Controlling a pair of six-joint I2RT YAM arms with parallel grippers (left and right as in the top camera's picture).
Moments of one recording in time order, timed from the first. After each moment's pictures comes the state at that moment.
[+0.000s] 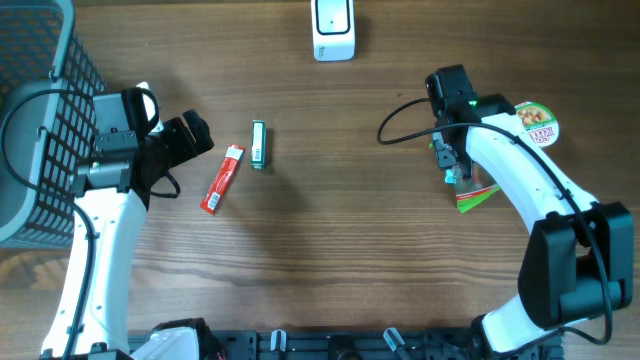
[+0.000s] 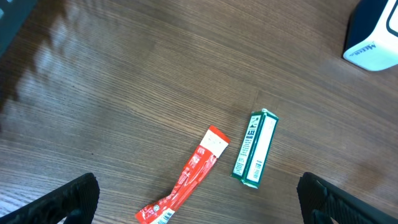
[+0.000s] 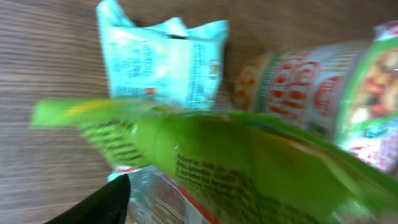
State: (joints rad) left arm 0.10 1.32 1.05 -0.67 0.10 -0.34; right arm 0.22 1.75 1.24 -0.90 0.49 0.02
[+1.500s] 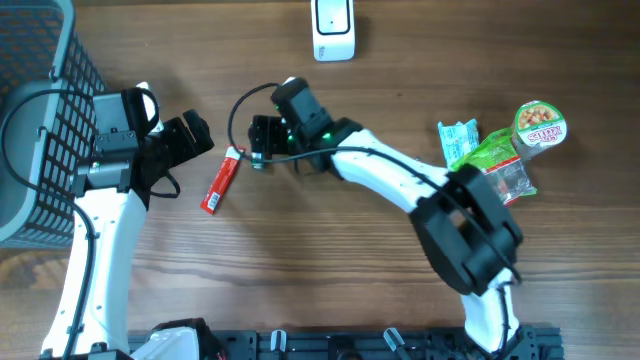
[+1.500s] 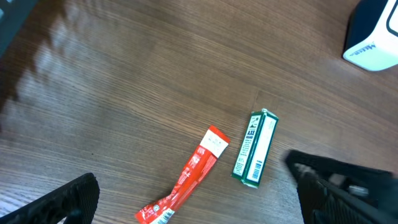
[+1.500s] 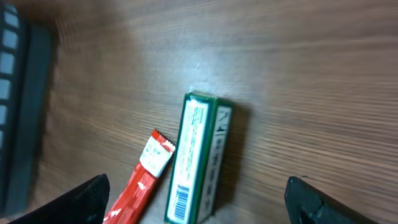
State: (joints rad) left arm 0.10 1.32 1.05 -0.67 0.10 -0.34; right arm 0.74 2.12 1.47 -0.19 -0.13 0.71
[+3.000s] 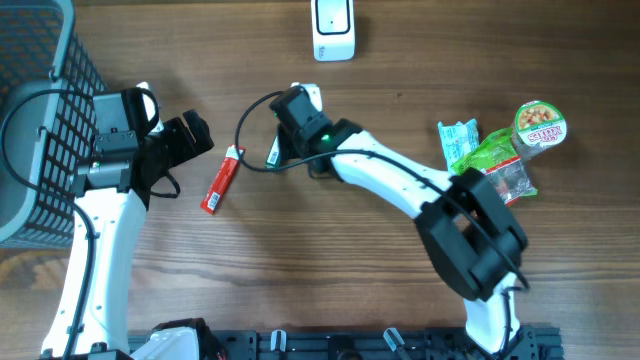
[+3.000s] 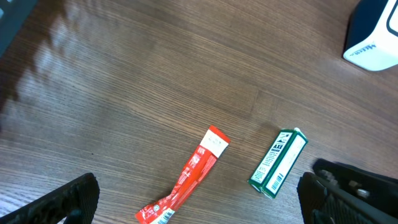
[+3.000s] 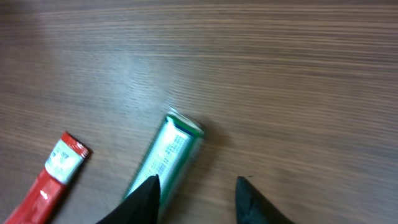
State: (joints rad) left arm 0.10 1.32 1.05 -0.67 0.10 -0.34; right arm 0.73 2.06 1.47 -0.39 0.13 0.56
